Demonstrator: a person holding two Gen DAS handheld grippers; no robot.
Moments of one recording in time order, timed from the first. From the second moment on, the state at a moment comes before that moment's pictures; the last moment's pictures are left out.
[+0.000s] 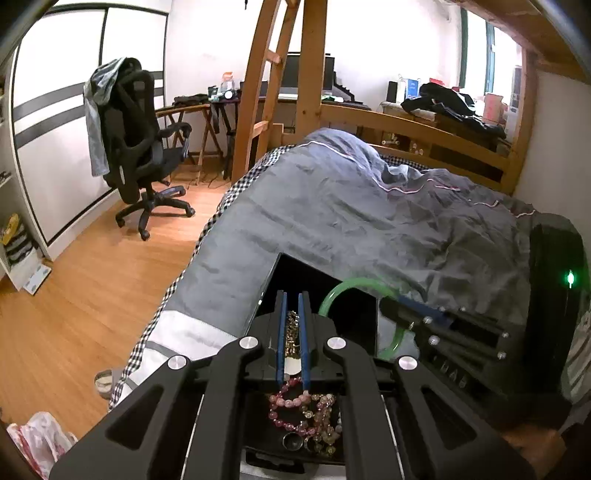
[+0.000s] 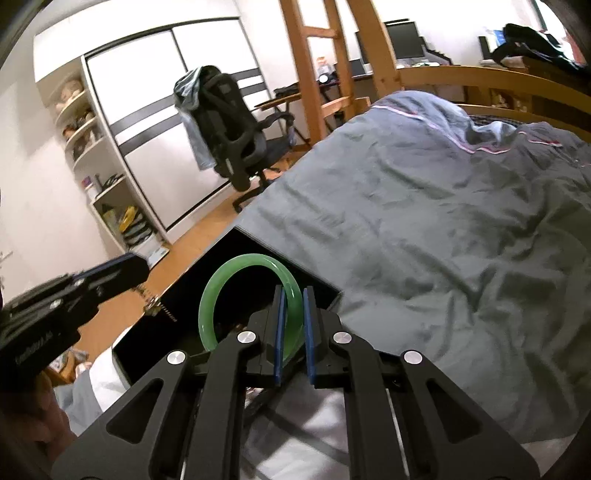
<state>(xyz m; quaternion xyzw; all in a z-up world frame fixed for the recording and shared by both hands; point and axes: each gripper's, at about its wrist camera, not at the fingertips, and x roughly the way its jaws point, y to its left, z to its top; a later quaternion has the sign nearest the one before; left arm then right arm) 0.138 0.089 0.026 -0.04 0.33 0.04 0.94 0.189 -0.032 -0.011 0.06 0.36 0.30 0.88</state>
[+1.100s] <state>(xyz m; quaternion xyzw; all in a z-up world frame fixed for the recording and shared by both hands) 0.064 0.113 0.023 -0.04 0.37 0.13 0.92 0.100 -0.075 0.040 0.02 0.37 0.24 0.90</state>
